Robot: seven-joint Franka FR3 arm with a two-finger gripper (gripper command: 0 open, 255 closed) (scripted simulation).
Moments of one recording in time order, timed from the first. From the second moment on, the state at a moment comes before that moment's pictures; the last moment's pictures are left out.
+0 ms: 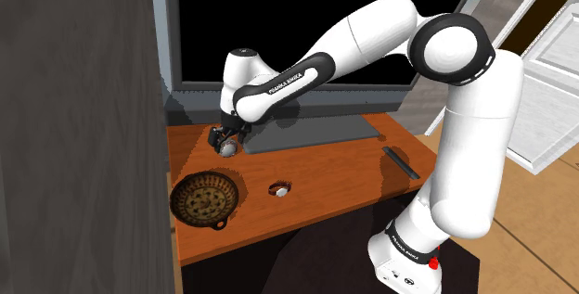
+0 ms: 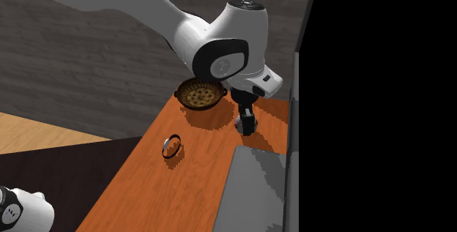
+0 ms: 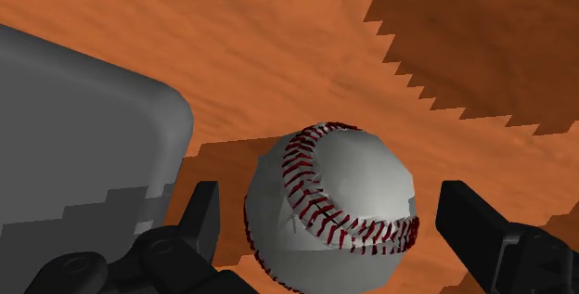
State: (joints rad) arm 0.07 0.42 0.22 -2.00 -0.15 2.44 0.44
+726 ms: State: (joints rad) arm 0.07 0.42 0.22 -2.00 -0.15 2.44 0.44
